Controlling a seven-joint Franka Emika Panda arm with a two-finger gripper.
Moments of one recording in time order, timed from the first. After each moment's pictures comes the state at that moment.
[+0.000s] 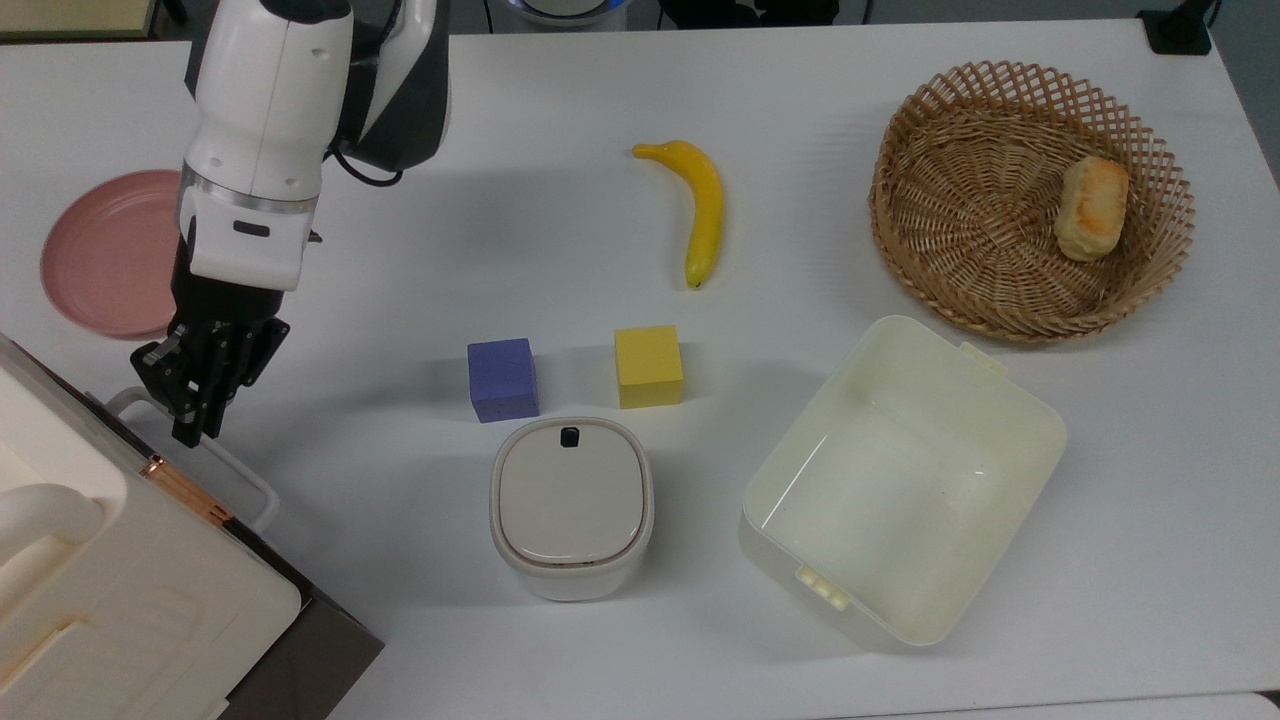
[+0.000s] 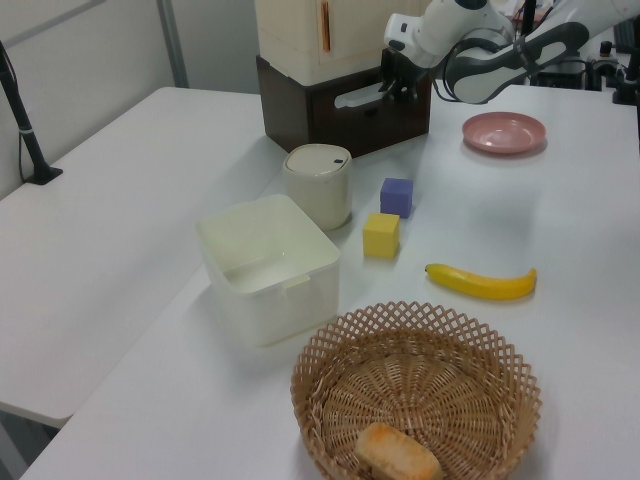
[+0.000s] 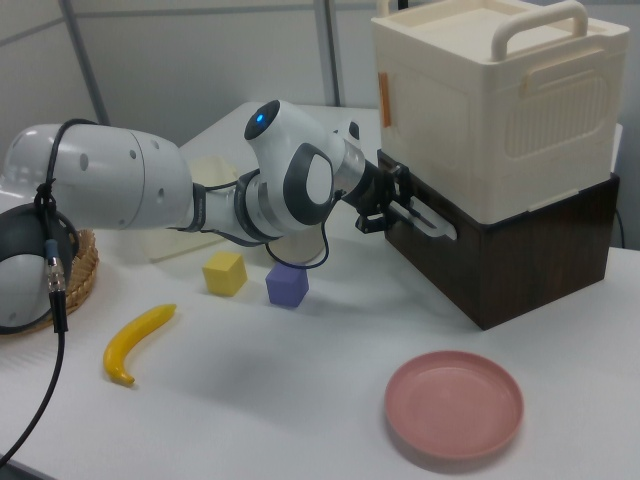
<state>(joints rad) -0.23 0.52 -0.04 -1.57 -0.54 2.79 -0.88</state>
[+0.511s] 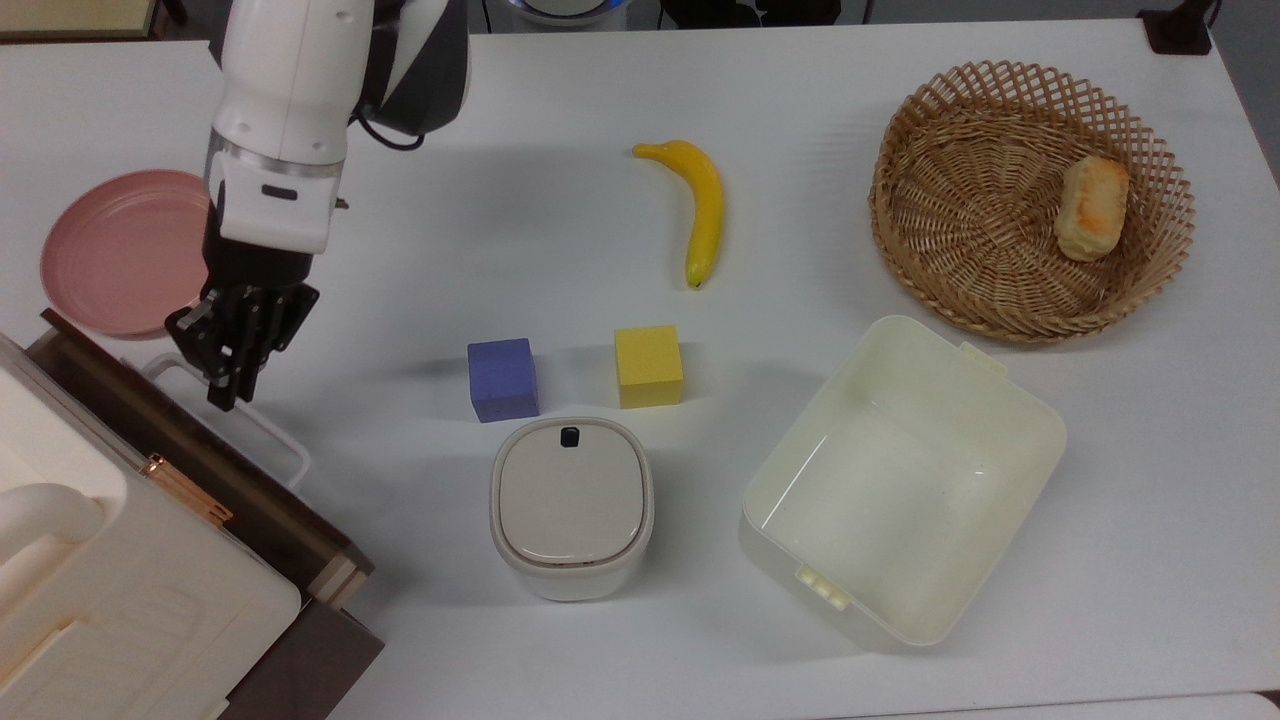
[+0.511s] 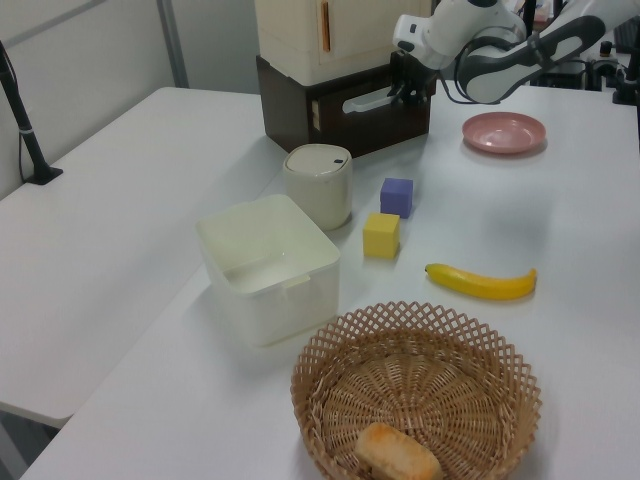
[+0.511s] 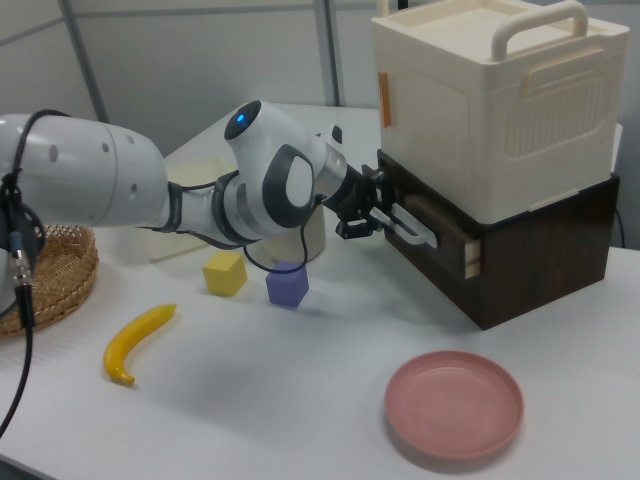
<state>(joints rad) -0.23 0.41 -0.02 -1.72 -0.54 2.79 -0.86</state>
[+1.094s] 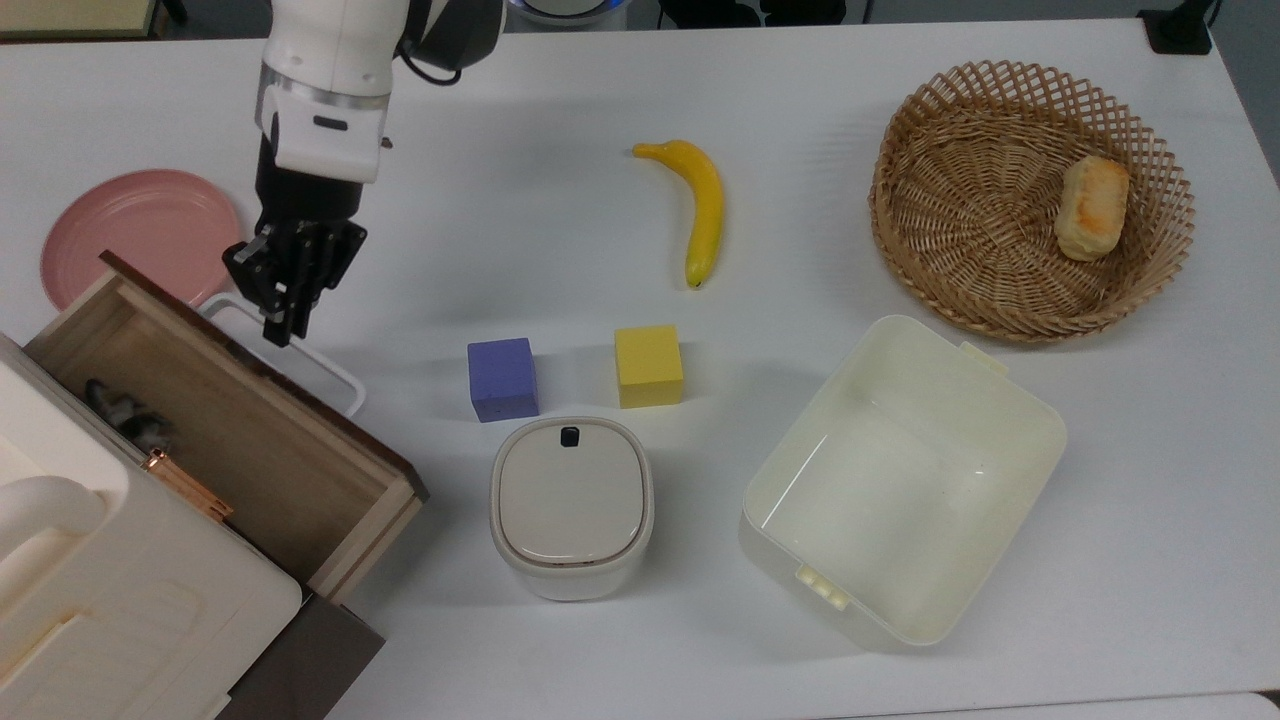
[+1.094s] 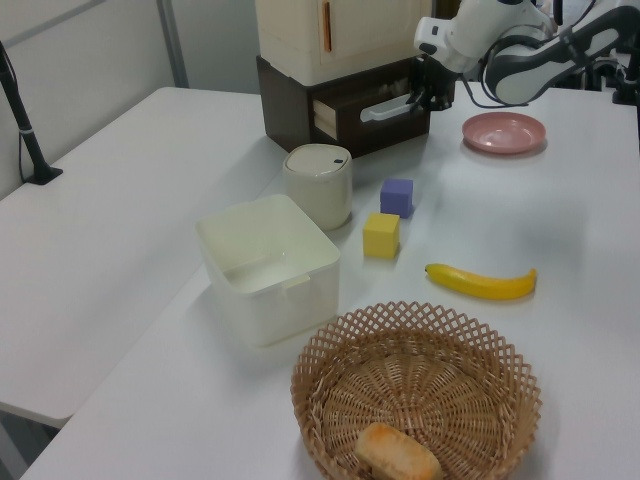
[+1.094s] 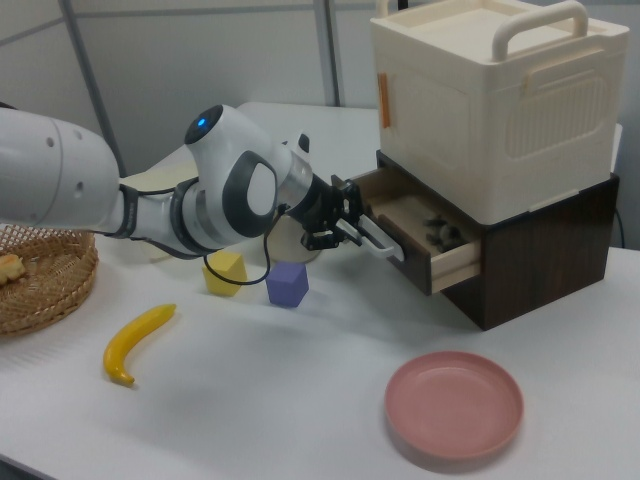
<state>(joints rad) -0.21 0.23 -0.02 -1.95 -0.54 2.80 -0.82</state>
